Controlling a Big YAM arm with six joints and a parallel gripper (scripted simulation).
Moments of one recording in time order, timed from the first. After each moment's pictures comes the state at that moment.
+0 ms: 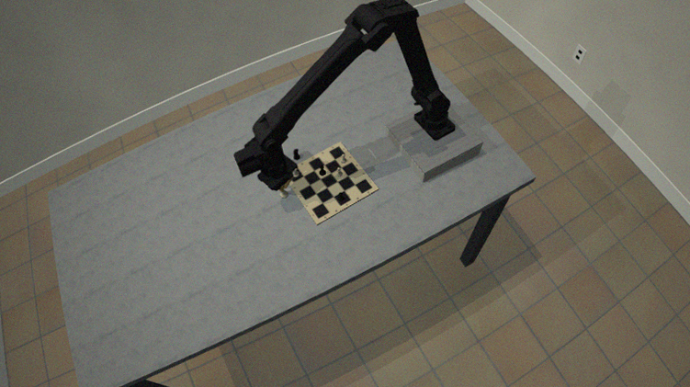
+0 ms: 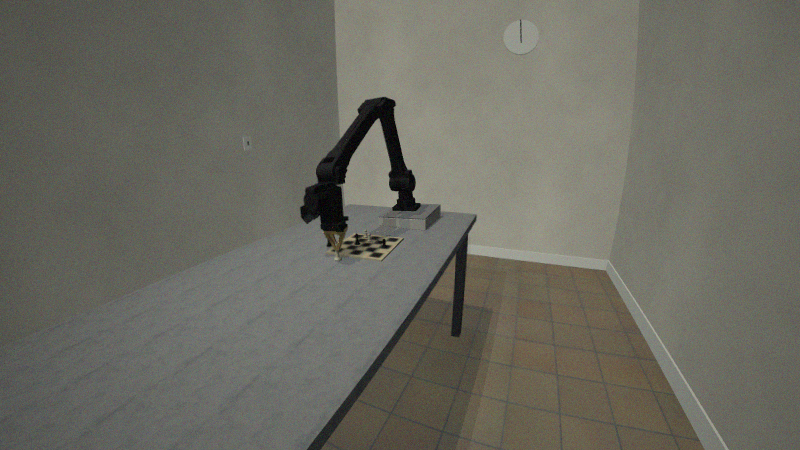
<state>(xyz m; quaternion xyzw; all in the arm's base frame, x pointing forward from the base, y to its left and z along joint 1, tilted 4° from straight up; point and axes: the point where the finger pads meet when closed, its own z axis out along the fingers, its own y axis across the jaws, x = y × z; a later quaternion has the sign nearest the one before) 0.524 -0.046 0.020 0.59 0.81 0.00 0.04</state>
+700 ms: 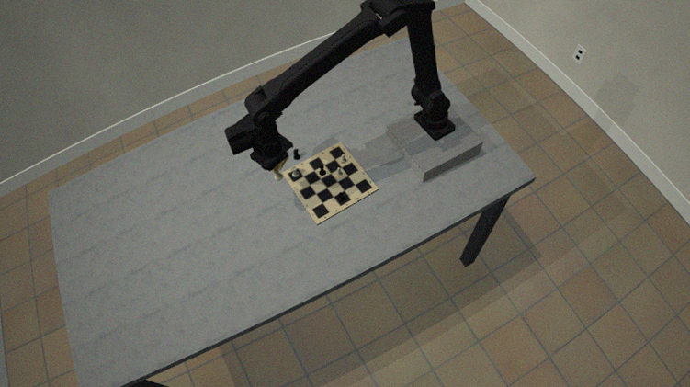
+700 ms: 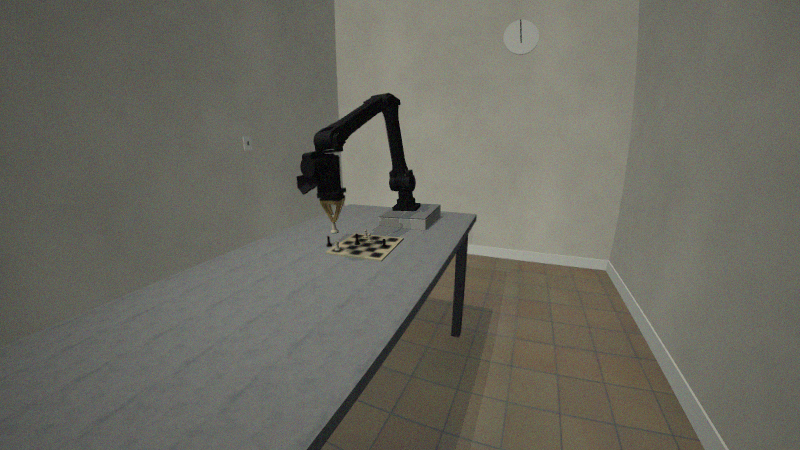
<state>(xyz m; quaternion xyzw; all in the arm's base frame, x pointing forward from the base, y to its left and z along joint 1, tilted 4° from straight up) 0.519 -0.043 0.116 0.59 0.81 0.00 0.04</state>
